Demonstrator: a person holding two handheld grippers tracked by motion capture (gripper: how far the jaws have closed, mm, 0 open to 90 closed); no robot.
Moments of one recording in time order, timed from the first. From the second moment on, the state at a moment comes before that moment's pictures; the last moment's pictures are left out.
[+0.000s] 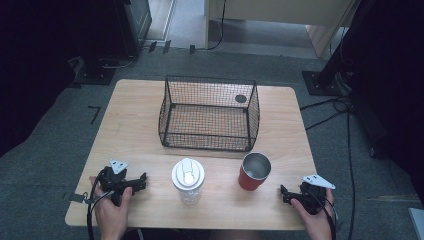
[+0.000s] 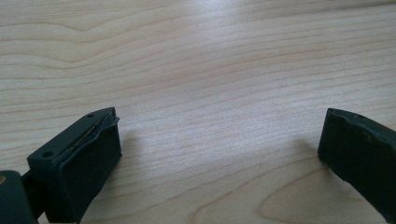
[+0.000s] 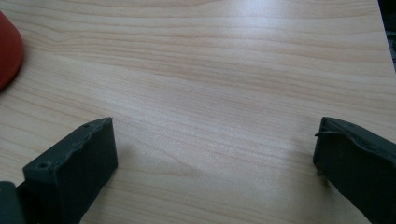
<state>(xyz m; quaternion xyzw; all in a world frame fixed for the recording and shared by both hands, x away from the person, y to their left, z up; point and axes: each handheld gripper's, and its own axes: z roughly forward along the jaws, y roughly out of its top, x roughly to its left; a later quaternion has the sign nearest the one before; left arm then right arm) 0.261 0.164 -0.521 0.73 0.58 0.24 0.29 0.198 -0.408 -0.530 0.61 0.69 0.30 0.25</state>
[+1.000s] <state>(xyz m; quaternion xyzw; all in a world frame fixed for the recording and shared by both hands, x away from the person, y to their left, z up) 0.261 0.164 -0.521 0.73 0.57 0.24 0.29 0.169 -0.339 -0.503 0.58 0.70 0.35 0.24</state>
